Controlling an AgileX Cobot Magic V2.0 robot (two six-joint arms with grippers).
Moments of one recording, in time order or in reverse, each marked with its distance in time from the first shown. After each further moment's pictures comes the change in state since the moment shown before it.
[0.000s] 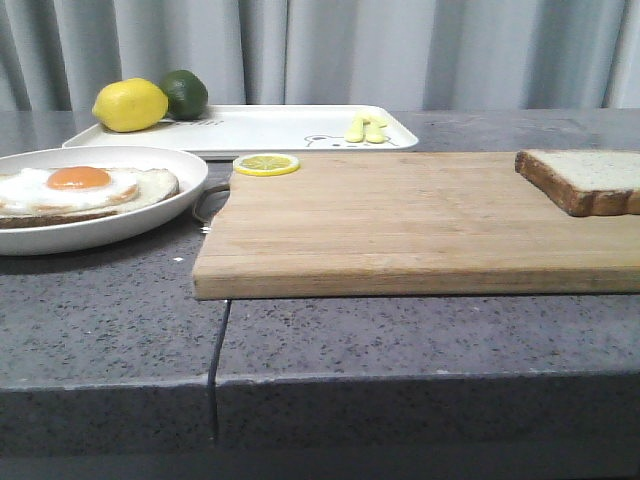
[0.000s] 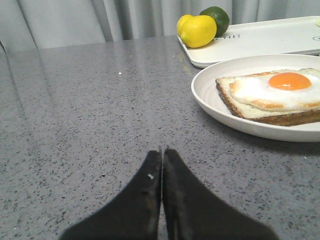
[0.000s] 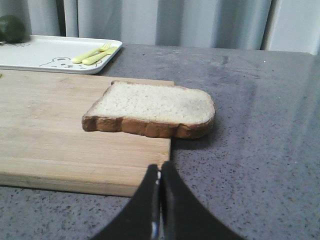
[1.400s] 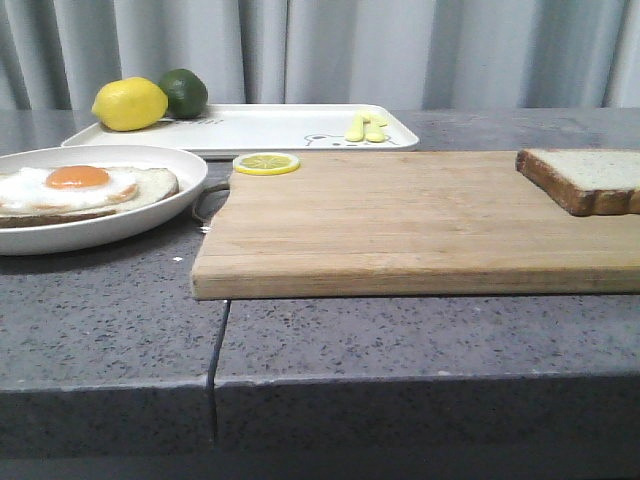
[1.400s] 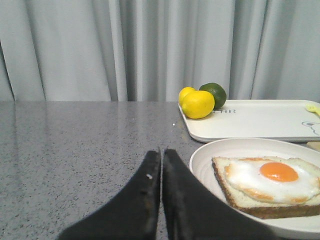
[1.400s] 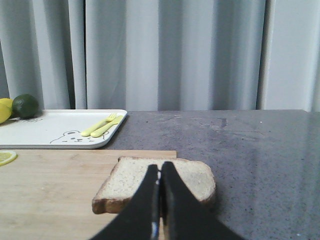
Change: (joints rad) left arm 0.000 0.000 -0.059 -0.112 -0.153 0.000; right arm 0.000 0.000 -0.069 0.027 -0.142 0.038
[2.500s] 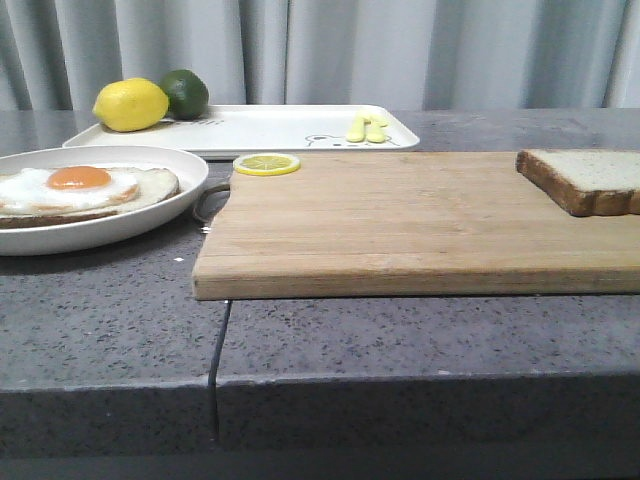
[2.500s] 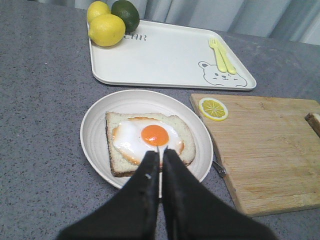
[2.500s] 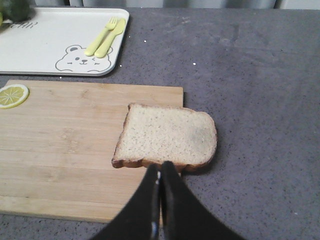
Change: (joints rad) left arm 0.000 0.465 -0.695 -0.271 0.758 0.000; right arm 0.000 0.567 -0.782 0.000 0.793 0.006
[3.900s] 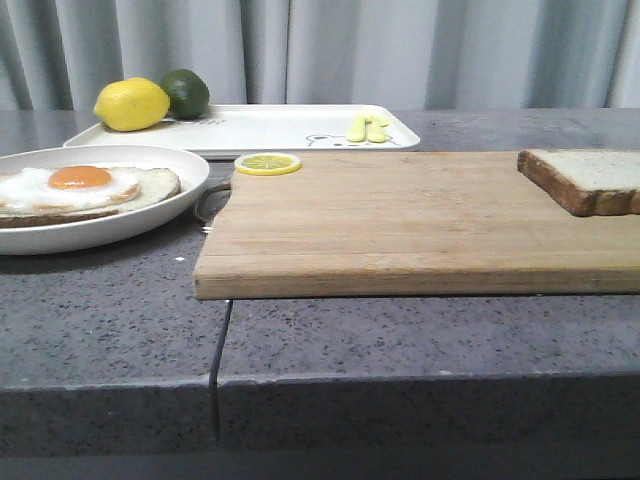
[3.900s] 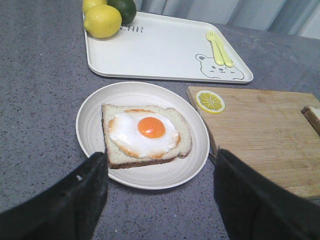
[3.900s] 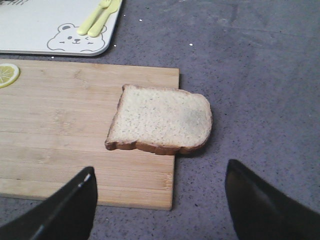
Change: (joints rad) left arm 0.000 0.000 0.000 -0.011 0.023 0.000; right arm 0.000 0.002 -0.002 -0.027 0.056 0.000
